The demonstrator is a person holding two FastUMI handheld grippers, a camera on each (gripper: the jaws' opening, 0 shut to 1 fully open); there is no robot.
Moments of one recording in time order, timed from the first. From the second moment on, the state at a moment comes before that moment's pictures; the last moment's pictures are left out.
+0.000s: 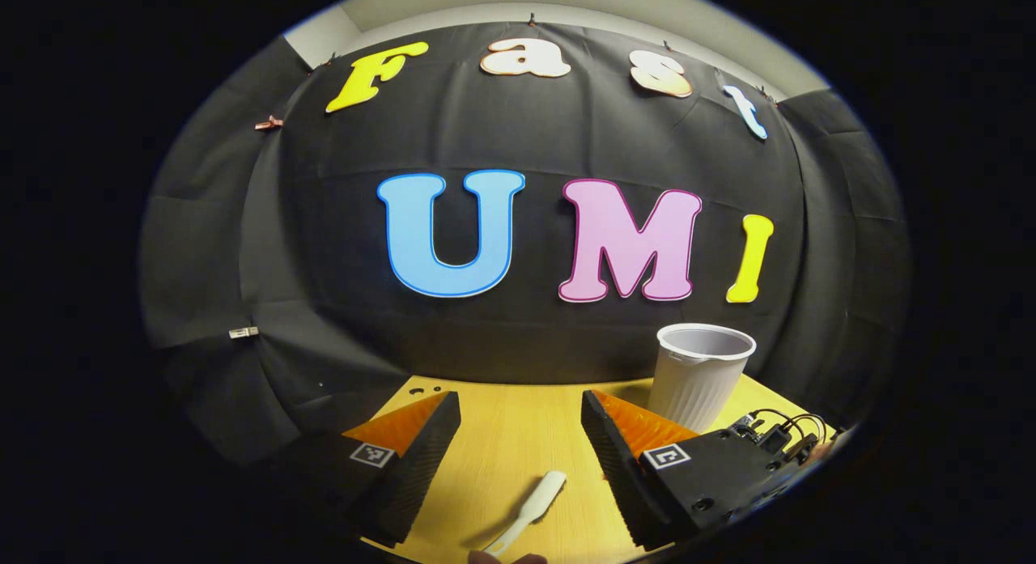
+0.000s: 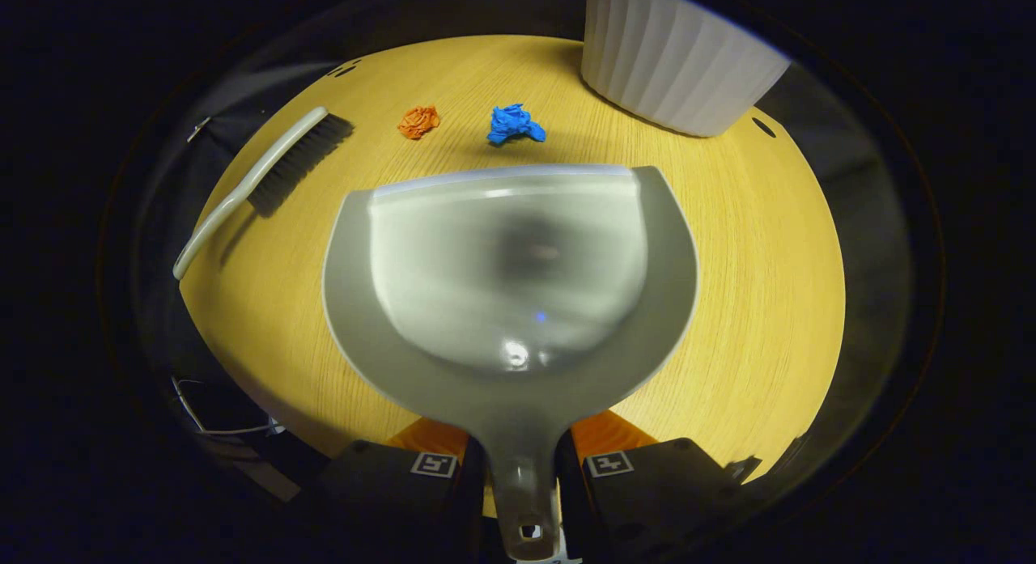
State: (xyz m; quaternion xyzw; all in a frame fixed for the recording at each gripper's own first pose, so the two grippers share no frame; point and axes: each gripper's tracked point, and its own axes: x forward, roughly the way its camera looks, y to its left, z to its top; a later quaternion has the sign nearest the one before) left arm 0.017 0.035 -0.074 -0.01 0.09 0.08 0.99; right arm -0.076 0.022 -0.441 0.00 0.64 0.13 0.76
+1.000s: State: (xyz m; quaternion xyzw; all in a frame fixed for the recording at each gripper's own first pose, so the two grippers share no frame) left arm 0.002 0.049 -0.345 0.05 0.52 -0.08 0.85; right arm -0.083 -0.002 -0.402 -0.04 0.57 0.17 0.81
